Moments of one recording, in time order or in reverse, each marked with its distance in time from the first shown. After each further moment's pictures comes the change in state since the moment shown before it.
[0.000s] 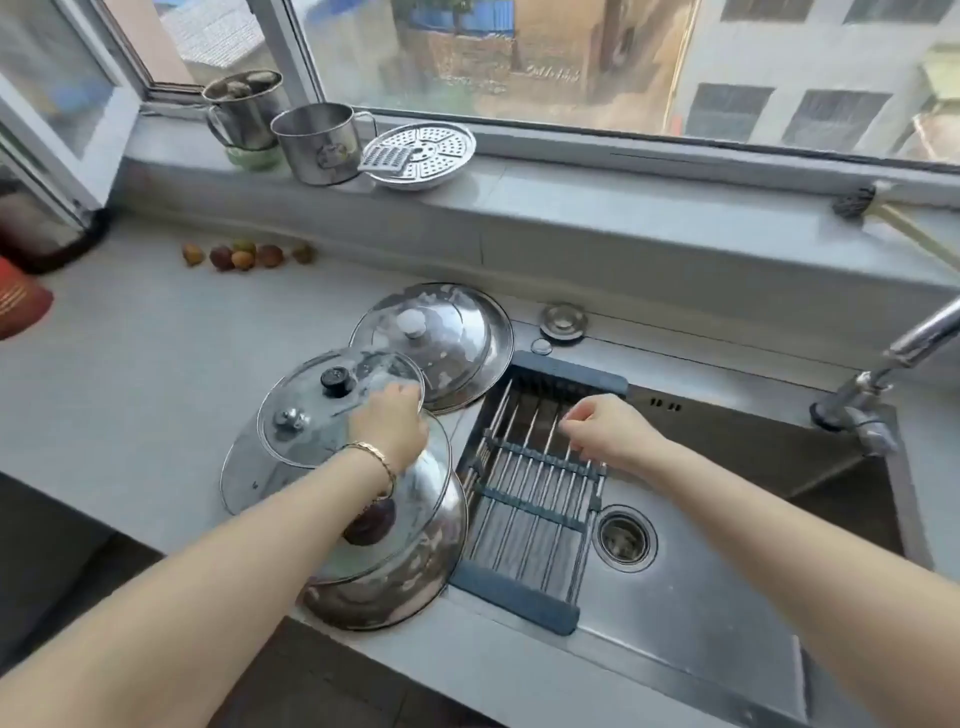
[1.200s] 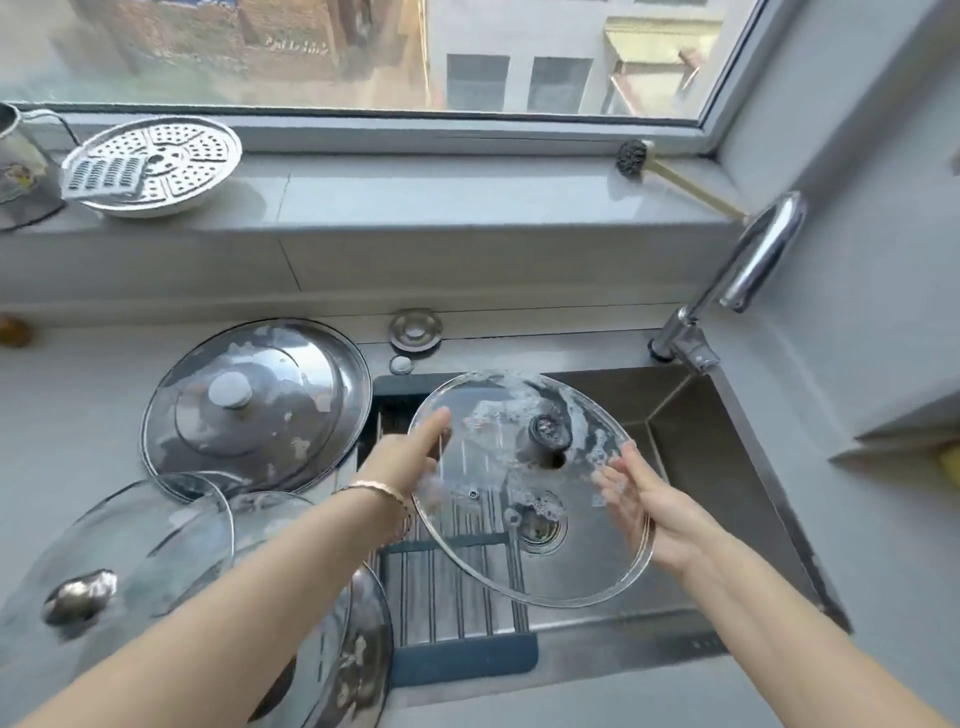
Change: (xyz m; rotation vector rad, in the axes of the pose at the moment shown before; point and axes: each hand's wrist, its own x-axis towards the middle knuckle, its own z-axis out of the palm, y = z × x) left_hand 0.031 0.091 -0.008 -1.030 -0.679 -0.141; right_hand -0.051 0.081 0.006 1.726 0.469 0.489
